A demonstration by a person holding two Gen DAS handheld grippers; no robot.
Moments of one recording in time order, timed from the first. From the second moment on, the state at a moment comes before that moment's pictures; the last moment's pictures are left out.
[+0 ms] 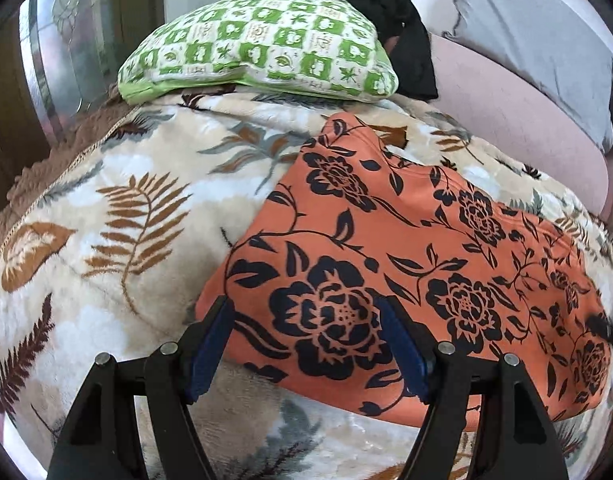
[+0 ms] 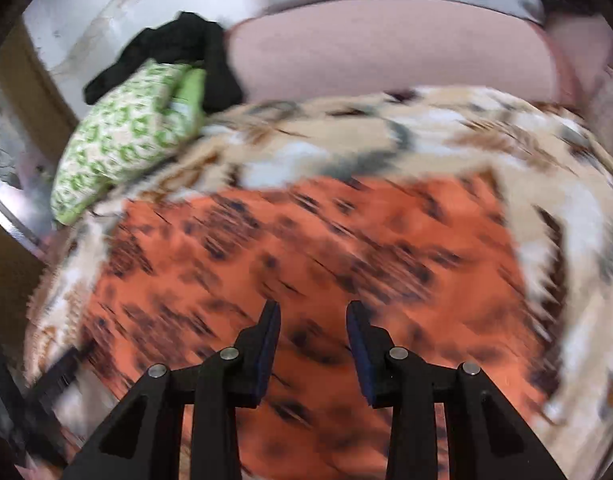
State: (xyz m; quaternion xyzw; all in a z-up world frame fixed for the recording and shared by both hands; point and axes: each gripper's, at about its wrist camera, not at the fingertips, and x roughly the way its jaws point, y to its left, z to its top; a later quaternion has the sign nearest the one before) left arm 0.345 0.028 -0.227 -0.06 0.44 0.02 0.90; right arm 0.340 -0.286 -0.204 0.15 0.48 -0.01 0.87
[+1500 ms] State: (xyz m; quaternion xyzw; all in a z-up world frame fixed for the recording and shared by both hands) left arm 0.352 0.010 -0.215 -0.04 0.41 0.01 0.91; right arm 0.420 -0.371 -0.261 0.23 0.47 -0.14 0.84
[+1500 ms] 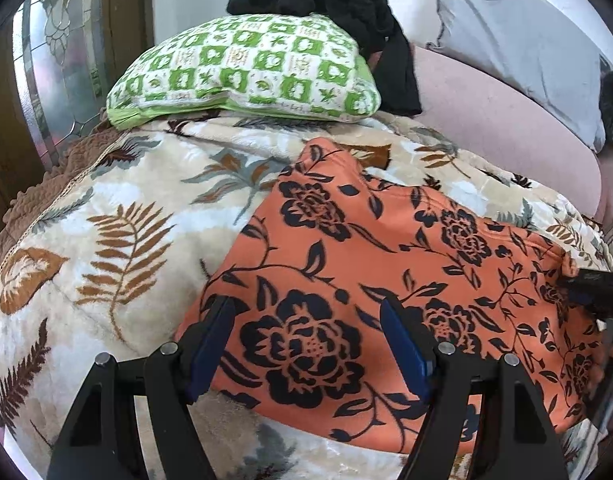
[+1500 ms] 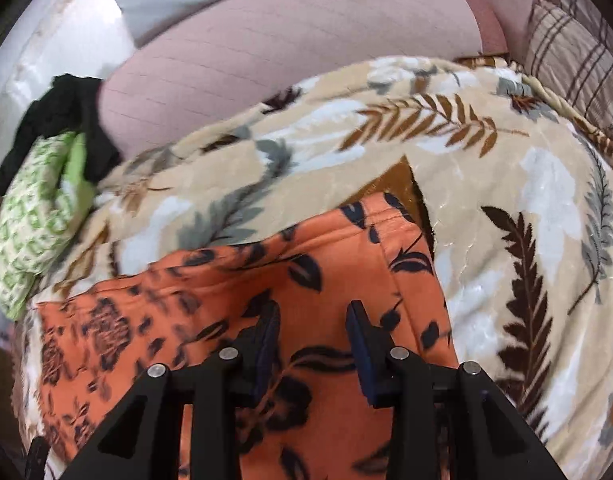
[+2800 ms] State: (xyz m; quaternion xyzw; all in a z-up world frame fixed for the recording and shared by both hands) left arm 0.323 0.079 -0.223 -0.15 0.45 0.04 0.88; right arm 0.225 -0.379 -0.245 0.43 0.43 0.07 0.79
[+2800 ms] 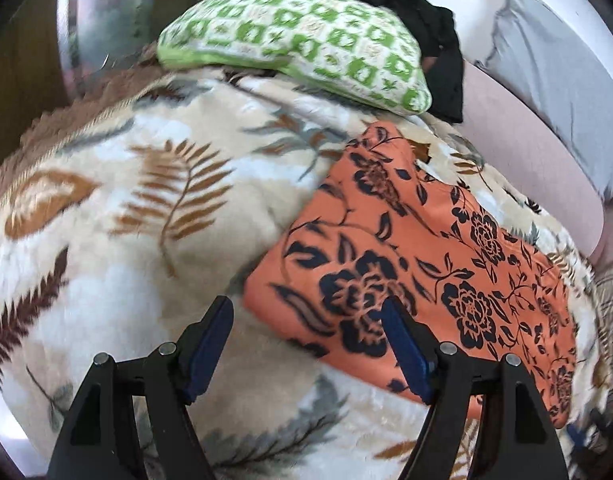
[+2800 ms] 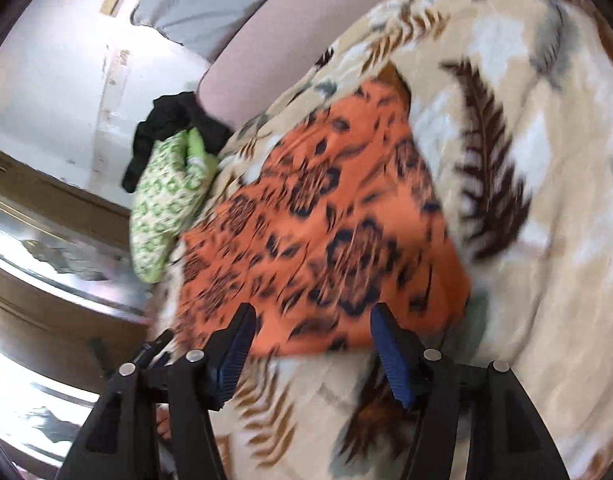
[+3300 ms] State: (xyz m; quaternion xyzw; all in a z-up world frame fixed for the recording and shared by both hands) left arm 0.348 0.077 -0.264 -0.29 0.49 -0.05 0.82; right arm 0.240 -0.380 -0.319 0.58 0.41 0.06 0.70
